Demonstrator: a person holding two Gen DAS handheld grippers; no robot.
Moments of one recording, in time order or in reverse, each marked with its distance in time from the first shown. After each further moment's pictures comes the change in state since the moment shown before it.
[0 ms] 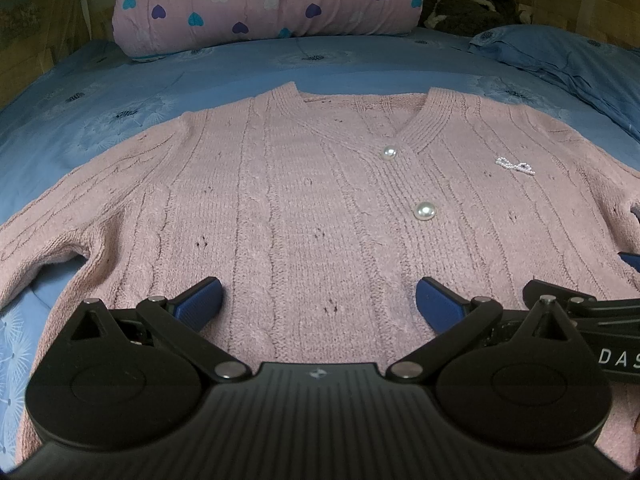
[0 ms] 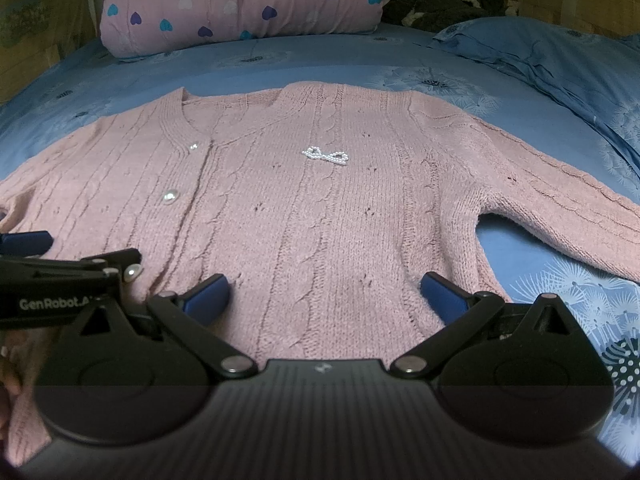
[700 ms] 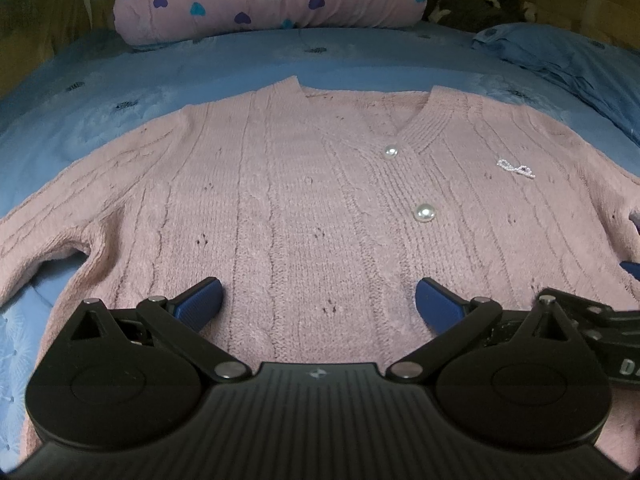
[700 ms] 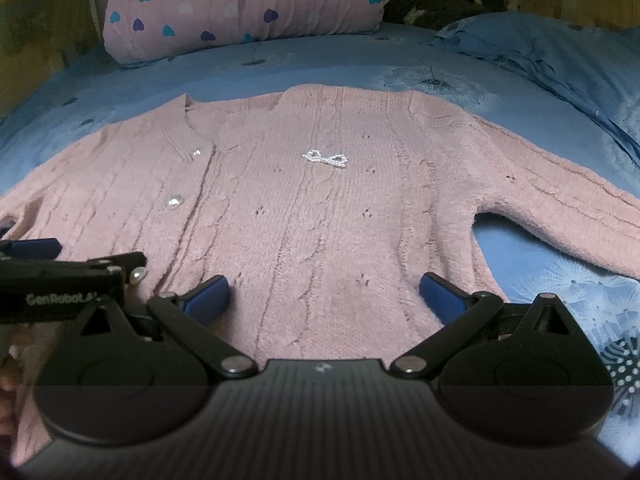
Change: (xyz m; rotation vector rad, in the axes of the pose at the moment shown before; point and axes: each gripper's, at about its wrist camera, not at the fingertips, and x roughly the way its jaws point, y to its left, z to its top) left arm -0.008 0.002 0.007 -0.024 0.040 -0.011; right arm -0.008 -0.007 0.005 0.018 0.003 0.031
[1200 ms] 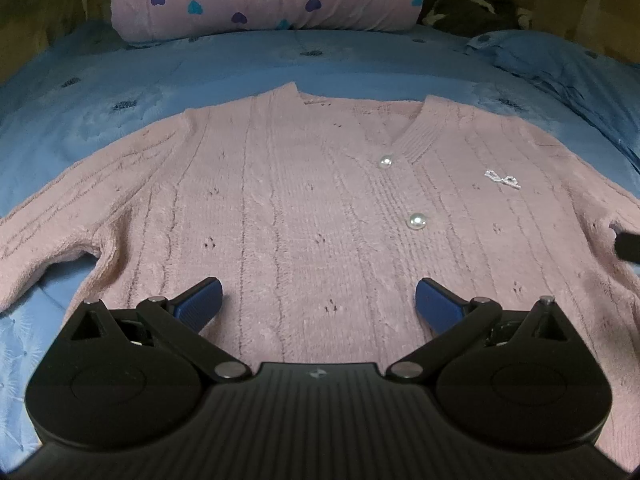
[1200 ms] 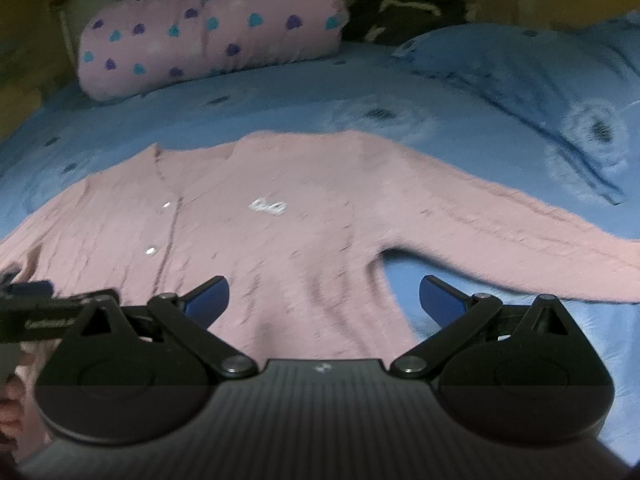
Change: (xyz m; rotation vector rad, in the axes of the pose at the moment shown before) left arm -0.015 0.008 0.006 -0.009 0.005 -0.033; right arm -0.047 -0.040 0.024 0.079 -0.046 -0.072
